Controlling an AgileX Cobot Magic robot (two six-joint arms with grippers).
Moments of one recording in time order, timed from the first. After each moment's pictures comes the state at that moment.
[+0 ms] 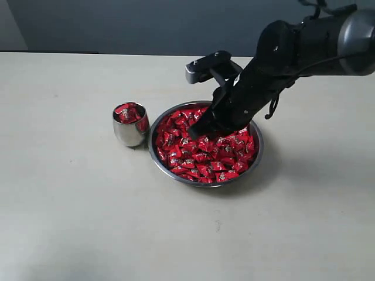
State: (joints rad) left arm 0.11 0.00 0.01 0.03 0.34 0.03; right arm 0.66 1.87 -1.20 0.34 0.61 -0.42
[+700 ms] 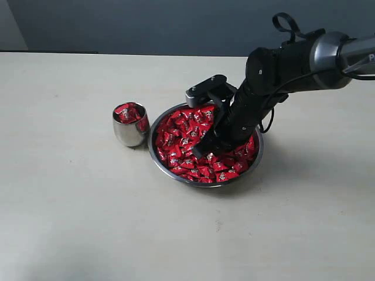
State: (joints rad) left arm 0.11 0.00 0.01 0.03 0.34 0.03; right arm 0.66 1.97 -1.20 0.27 0.61 -0.41
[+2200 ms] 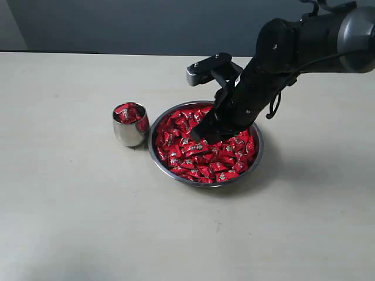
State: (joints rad) left arm 0.11 0.00 0.01 0.03 0.34 0.03; right arm 0.66 1.86 -1.21 0.30 0.68 -0.38
